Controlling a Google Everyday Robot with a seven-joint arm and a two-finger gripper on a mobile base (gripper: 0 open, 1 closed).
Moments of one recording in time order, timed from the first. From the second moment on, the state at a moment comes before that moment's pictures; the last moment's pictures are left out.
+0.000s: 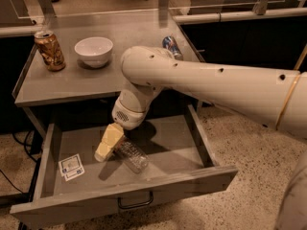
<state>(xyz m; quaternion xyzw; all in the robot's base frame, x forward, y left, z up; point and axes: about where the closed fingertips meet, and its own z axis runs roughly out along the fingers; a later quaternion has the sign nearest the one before) 0.500 0.100 0.719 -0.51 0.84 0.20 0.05</state>
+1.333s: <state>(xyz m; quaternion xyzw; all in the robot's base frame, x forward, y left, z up) 0.529 0.082 0.662 -0.40 0.89 0.19 0.03</state>
